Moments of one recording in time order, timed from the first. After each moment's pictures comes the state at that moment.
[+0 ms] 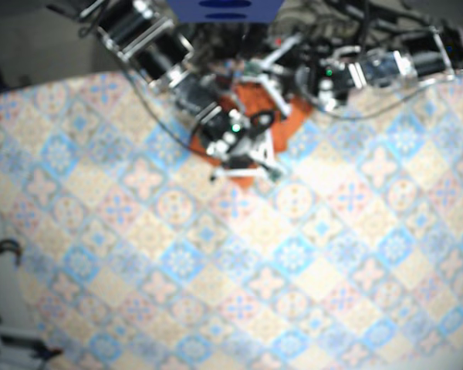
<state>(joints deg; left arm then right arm) -12.2 -38.5 71.7 100.2 -16.1 -31.1 41.5 7.0 -3.5 -36.7 69.1 -8.2 10.9 -49.5</state>
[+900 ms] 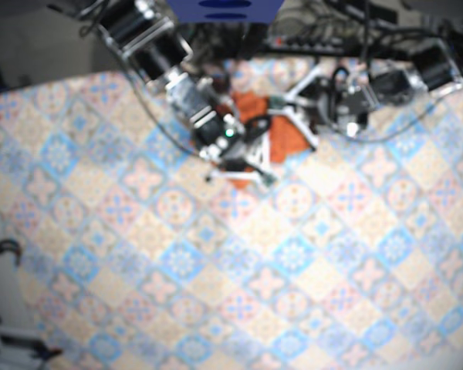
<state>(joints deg) -13.6 -41.2 64.2 90.4 -7.4 -30.6 37.8 6.8 -3.8 -32.8 69.0 -6.7 11.5 -47.8</state>
